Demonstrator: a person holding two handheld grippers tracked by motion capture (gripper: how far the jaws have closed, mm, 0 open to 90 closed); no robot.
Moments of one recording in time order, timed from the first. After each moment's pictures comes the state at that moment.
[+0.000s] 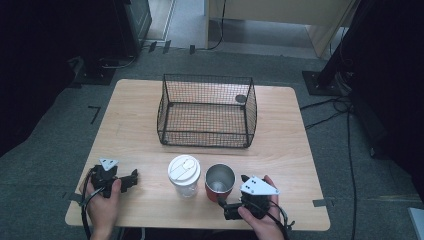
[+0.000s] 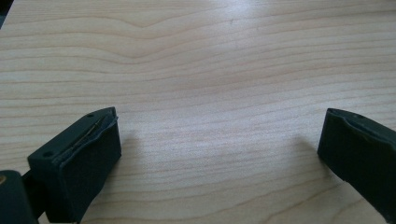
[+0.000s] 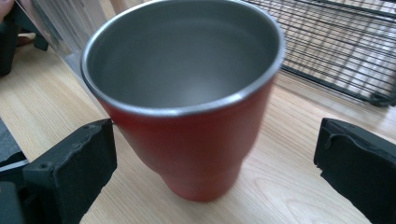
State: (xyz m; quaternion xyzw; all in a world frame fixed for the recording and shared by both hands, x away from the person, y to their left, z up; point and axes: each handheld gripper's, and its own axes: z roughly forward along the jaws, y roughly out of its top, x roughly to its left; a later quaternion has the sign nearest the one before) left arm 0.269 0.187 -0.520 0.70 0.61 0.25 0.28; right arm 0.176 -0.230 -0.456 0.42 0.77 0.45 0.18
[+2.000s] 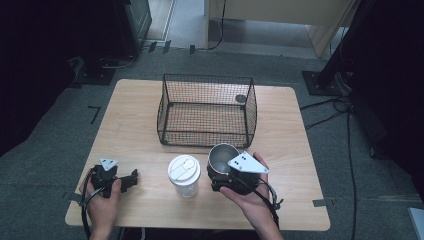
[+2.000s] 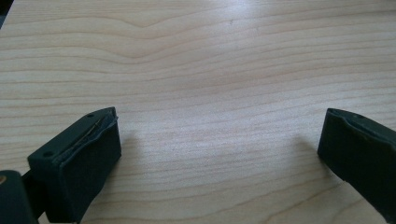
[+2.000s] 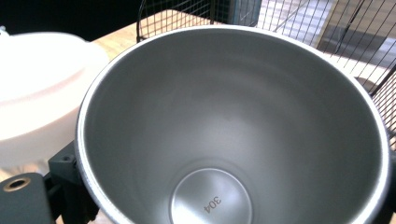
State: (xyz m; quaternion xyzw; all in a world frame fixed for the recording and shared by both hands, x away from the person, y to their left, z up) left arm 0.269 0.187 -0.520 0.70 0.61 0.25 0.28; right arm 0.218 -0.200 -0.410 0.43 0.73 0.46 0.25
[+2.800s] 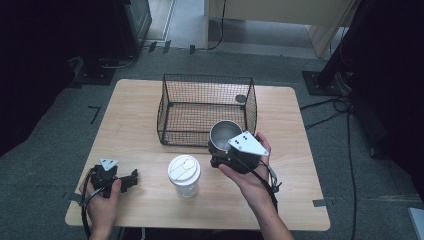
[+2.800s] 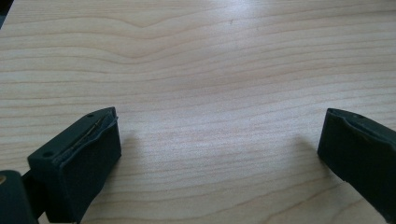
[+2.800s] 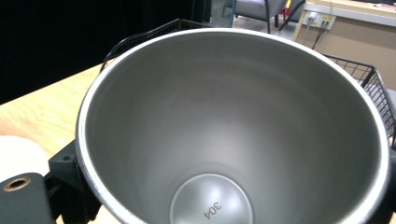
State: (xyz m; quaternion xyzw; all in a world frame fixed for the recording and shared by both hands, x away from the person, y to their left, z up) left arm 0.269 0.187 -0.520 0.70 0.61 0.25 0.28; right arm 0.254 -0.196 -0.377 0.42 0.70 0.48 0.33
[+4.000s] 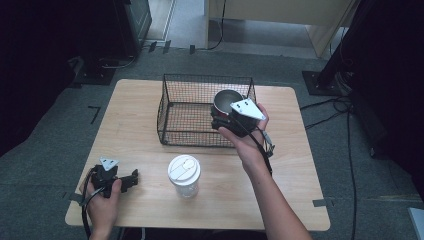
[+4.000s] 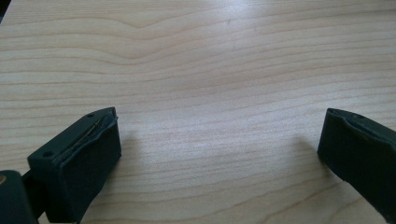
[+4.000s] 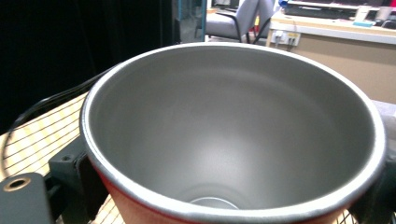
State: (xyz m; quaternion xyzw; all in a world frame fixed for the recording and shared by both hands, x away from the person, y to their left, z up) left arm 0.269 0.187 -0.520 0.71 0.60 0.25 0.28; right arm 0.344 -0.200 -0.369 0.46 0.64 0.50 0.36
